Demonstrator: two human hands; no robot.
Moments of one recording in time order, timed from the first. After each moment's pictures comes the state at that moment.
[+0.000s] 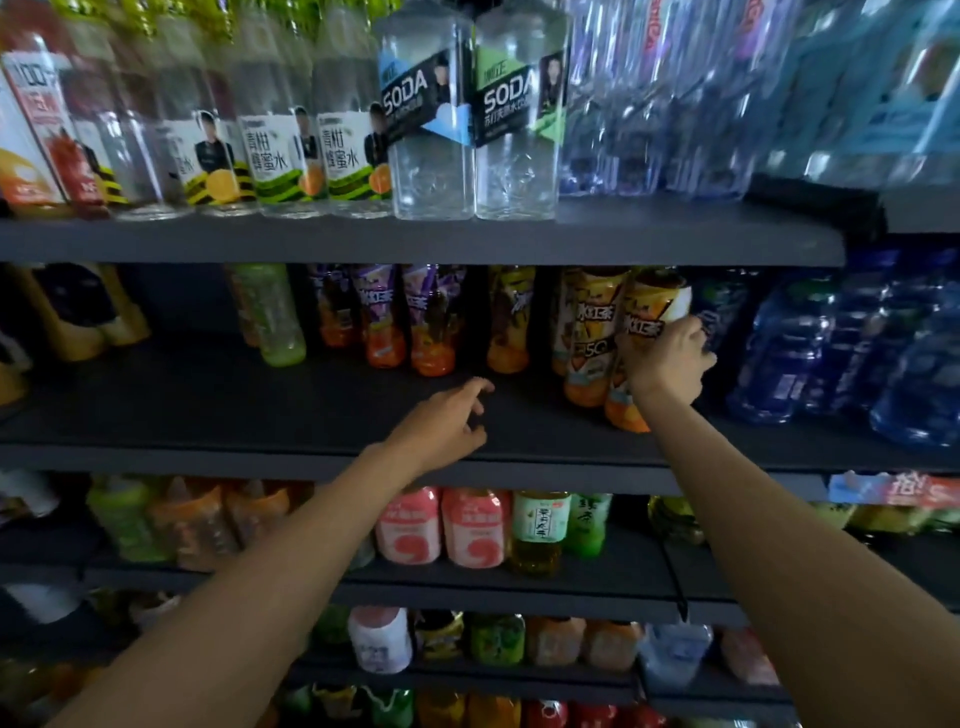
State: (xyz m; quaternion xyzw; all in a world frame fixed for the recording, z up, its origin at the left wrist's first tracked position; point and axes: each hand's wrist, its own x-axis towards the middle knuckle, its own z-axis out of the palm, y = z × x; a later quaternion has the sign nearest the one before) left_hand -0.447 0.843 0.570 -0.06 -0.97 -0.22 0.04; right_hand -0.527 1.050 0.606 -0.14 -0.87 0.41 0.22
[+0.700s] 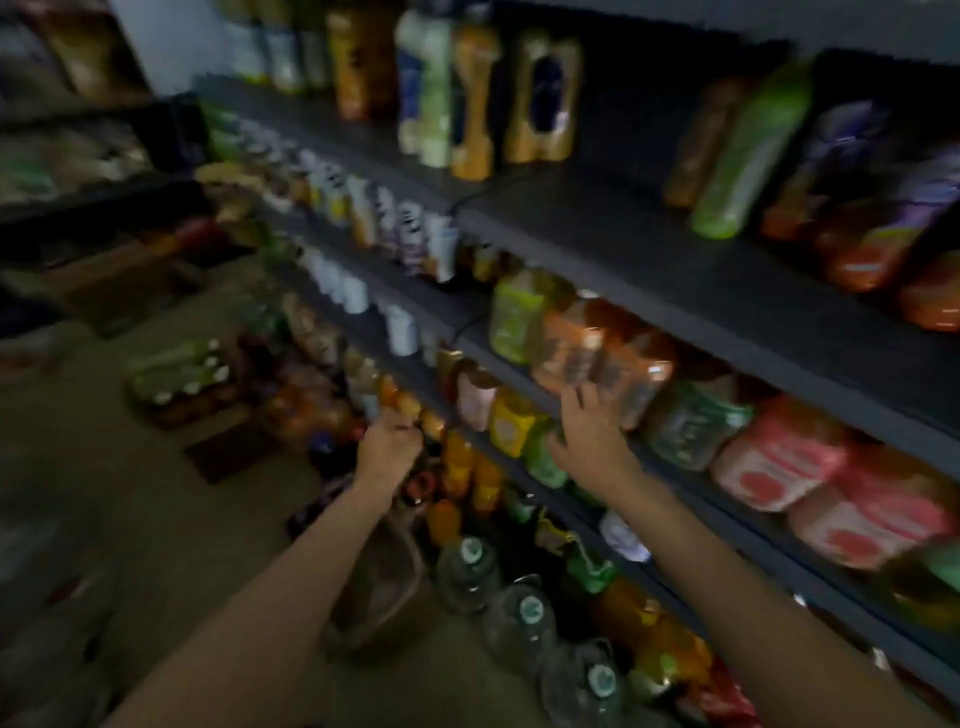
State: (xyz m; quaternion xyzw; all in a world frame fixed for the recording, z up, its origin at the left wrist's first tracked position) left_hand -0.111 0.559 0.391 0.52 -0.67 -0.50 0.19; right_hand -0.288 0.690 0.426 0.52 -0.84 0.13 -0.05
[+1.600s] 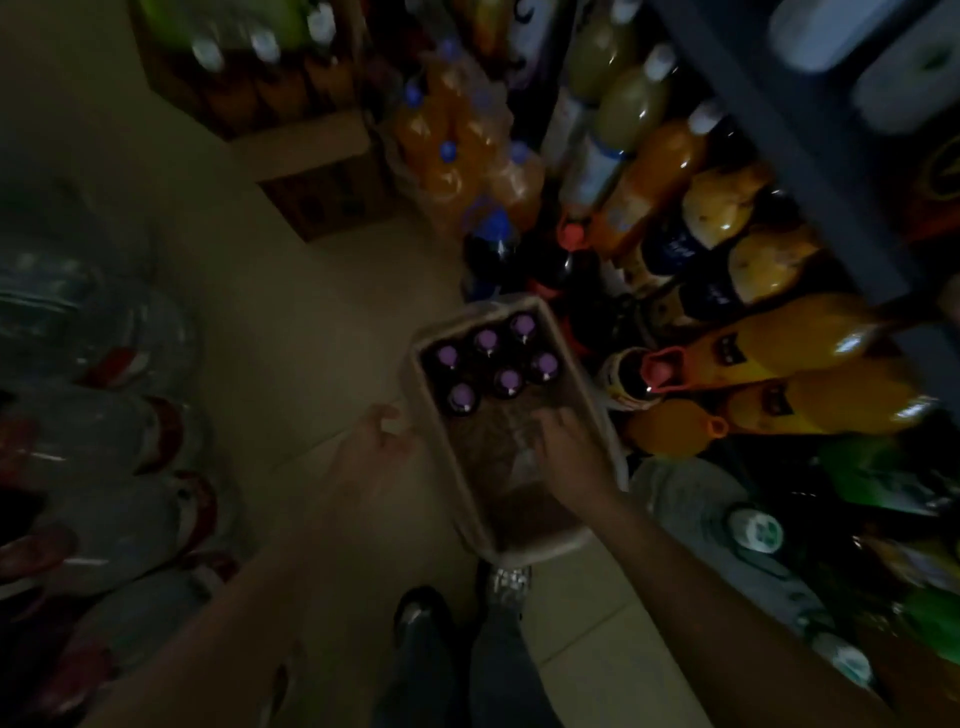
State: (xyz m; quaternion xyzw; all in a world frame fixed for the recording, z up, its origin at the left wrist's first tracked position) left_hand 0.131 0.293 -0.065 0.66 -0.46 -0.58 0.08; right_hand -0.078 0.363 -0.106 0.54 -0.77 -0.03 -0.35
